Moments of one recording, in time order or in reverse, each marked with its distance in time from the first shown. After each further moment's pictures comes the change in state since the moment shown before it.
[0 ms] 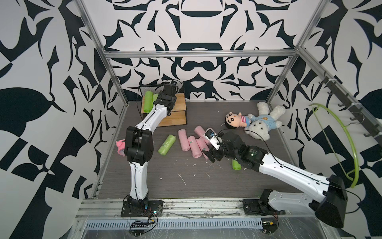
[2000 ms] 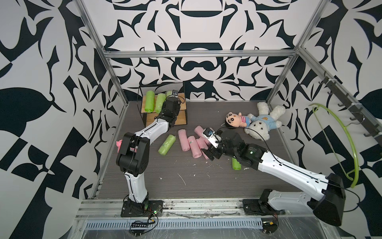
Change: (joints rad) left arm -0.081 -0.216 -0.493 0.427 0.020 -0.139; right arm 0.000 0.037 0.056 0.000 -0.003 -0.051
